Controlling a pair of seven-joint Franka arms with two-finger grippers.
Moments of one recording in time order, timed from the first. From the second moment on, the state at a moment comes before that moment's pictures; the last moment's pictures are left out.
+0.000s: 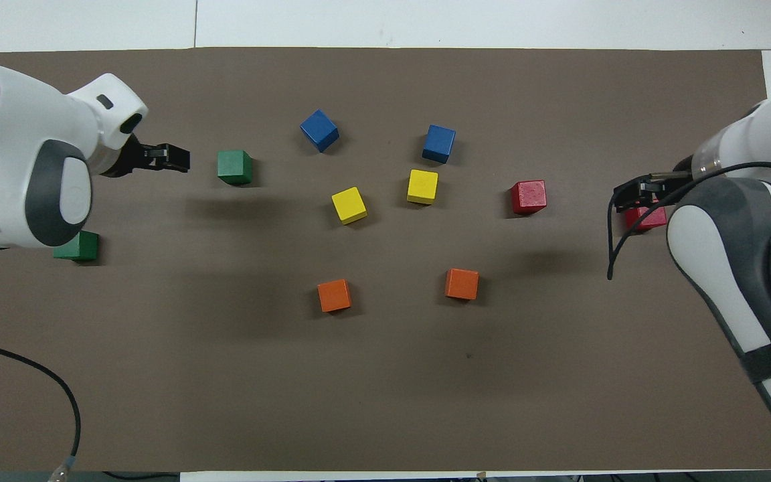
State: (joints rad) left arm -0.17 0.31 0.02 -1.76 -0.04 2.18 -0.05; right arm -0.03 0.11 0.09 -1.82 -0.02 1.88 0.13
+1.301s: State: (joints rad) left arm -0.27 0.48 0.02 -1.77 -0.04 2.45 -0.23; right arm 0.11 0.38 0.09 -1.78 -0.03 2.21 0.25
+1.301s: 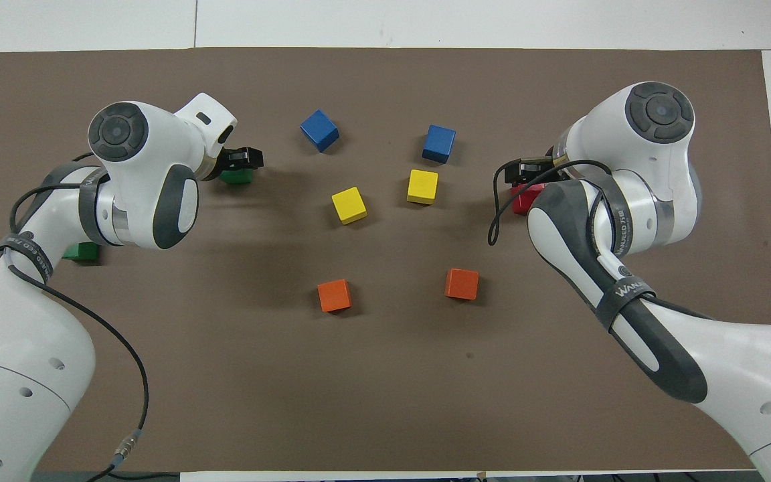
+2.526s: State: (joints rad) left arm -0.28 0.50 0.03 -1.78 -0.02 2.47 -0.23; right arm 0.13 0.39 0.09 -1.86 -0.03 2.28 0.25
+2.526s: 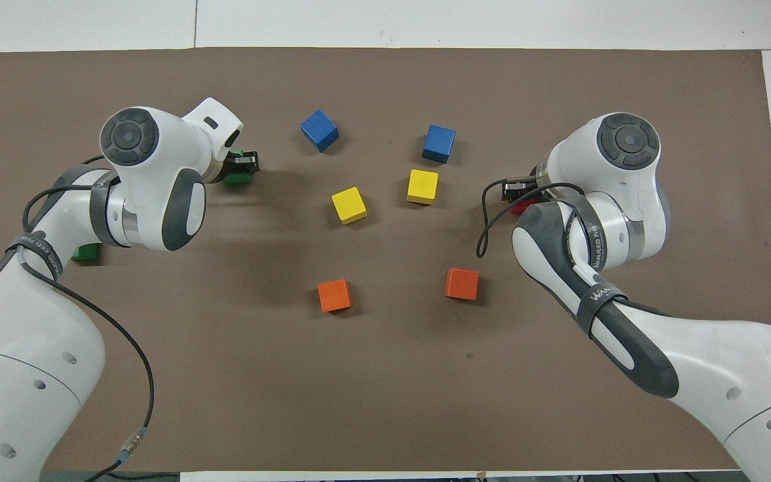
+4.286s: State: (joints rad) left arm 0.18 0.22 0.05 -1.97 -0.01 2.09 0.47; right arm -0.19 0.18 0.07 -1.98 -0.05 2.18 -0.15
